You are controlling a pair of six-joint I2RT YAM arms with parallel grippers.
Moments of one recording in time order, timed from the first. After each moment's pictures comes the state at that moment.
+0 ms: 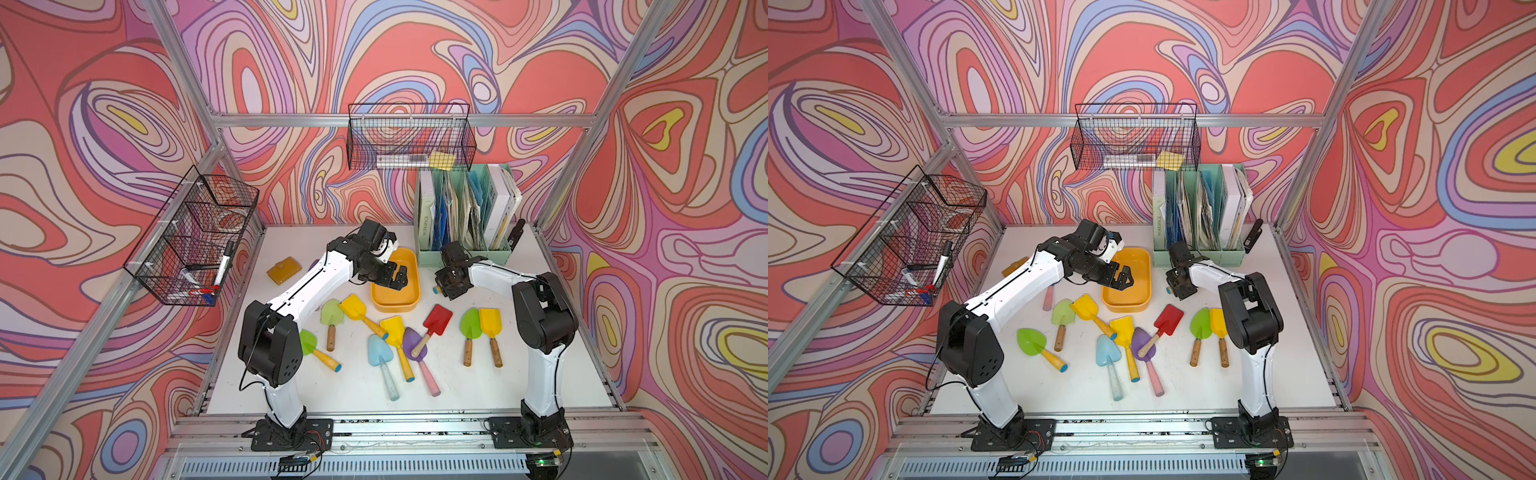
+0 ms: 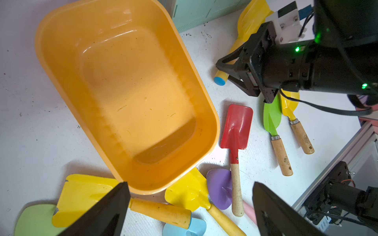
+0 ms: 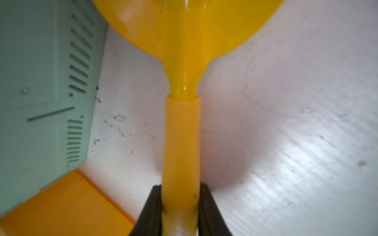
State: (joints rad) left arm -0.50 1.78 1.61 -0.88 0.28 -0.15; right arm 0.36 2.03 1.39 -0.50 0.00 1.40
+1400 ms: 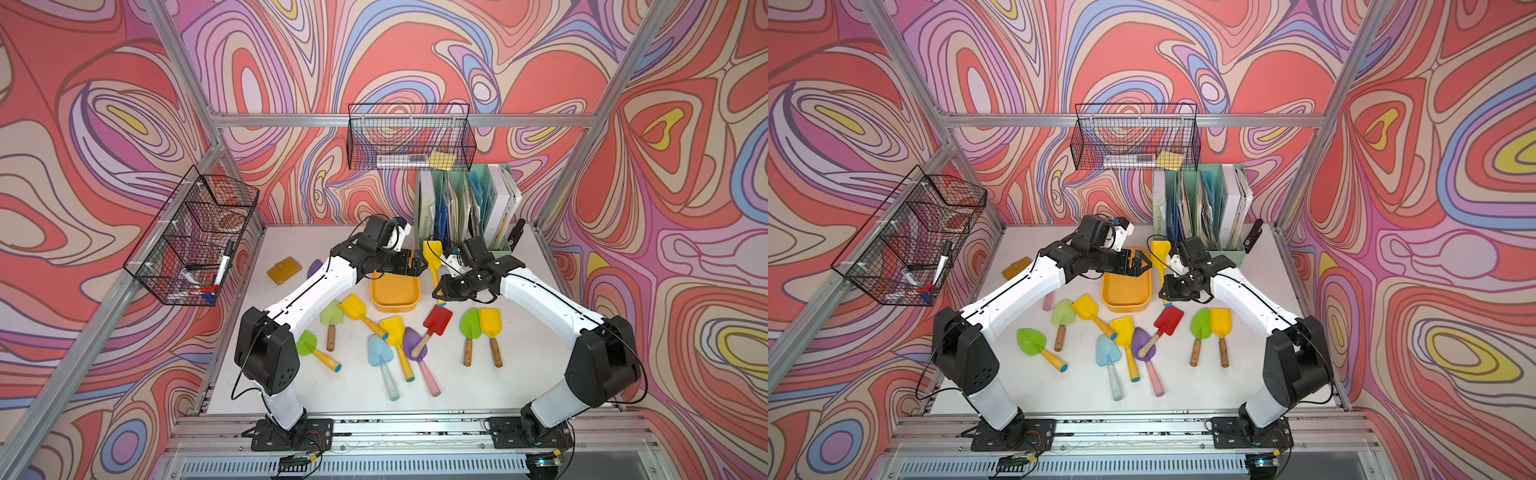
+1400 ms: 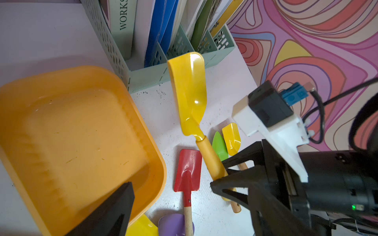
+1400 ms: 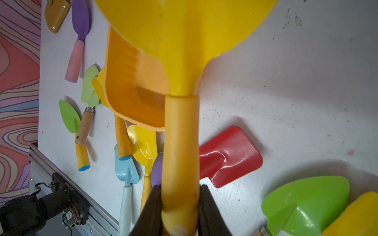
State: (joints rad) left arm -0.57 1.74 1.59 -0.57 0.33 -0.37; right arm 0.43 1.61 1.32 -0.79 -0.33 0.30
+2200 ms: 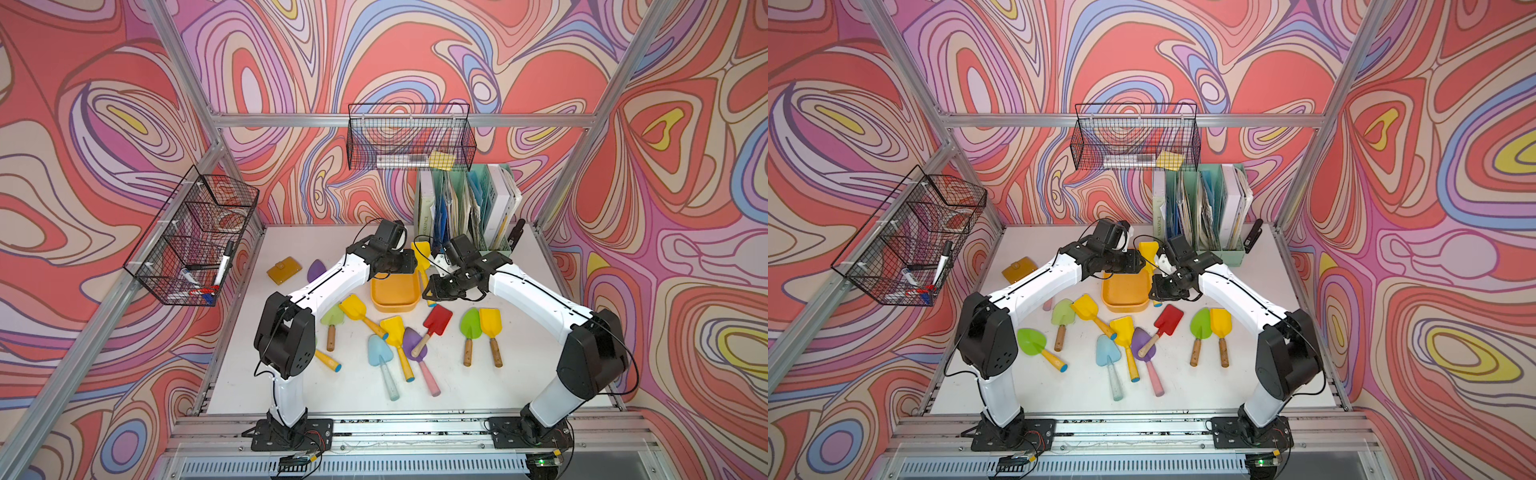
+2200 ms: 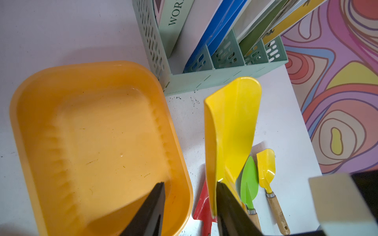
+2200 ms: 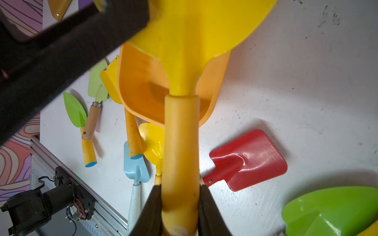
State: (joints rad) left arm -0.58 1.88 1.63 -0.53 0.16 -0.47; right arm 0.50 1.66 1.39 -0.83 -0.31 0.33
